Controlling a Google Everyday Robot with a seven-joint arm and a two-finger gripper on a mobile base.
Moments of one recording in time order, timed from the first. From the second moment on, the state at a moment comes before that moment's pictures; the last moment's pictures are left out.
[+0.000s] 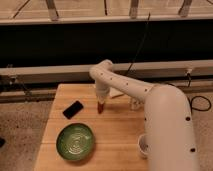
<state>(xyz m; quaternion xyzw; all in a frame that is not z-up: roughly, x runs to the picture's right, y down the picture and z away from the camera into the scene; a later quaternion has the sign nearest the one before) -0.024 0.062 0.901 -0.28 -0.18 -0.43 0.84</state>
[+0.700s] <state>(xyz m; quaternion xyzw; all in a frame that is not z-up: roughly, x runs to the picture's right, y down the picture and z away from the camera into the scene) -0.026 0.069 0.920 -0.27 -0.19 -0.44 0.83</state>
